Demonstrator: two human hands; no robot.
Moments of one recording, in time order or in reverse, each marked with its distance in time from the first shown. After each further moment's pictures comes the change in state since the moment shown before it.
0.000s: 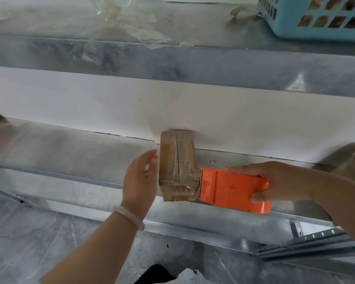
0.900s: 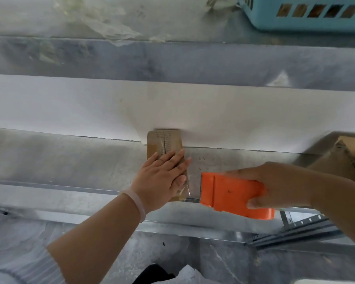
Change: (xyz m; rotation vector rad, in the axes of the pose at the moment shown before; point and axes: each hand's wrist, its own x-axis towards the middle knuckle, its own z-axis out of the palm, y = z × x) left_hand 0.020 -0.003 0.039 0.818 -0.604 0.676; right_hand -0.008 -0.017 0.015 -0.241 0.009 0.087
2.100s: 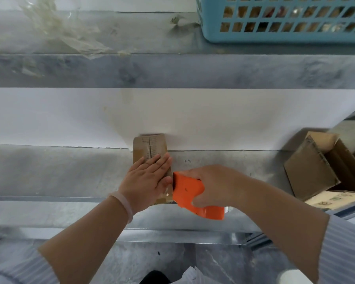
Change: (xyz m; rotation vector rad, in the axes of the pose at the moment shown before) left_hand 0.004 0.006 0.001 -0.060 -0.027 -0.066; right_hand 0.017 -0.052 0.014 0.079 0.134 0.055
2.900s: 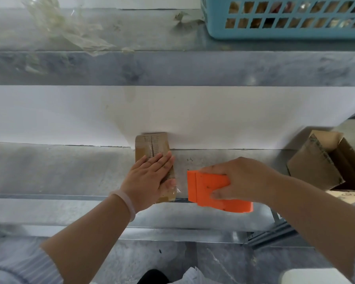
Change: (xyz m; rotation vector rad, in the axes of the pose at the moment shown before) left_hand -0.001 -0.002 -0.002 0.043 -0.007 0.037; right_hand -0.022 0.033 -0.017 -0.127 0.014 0.089
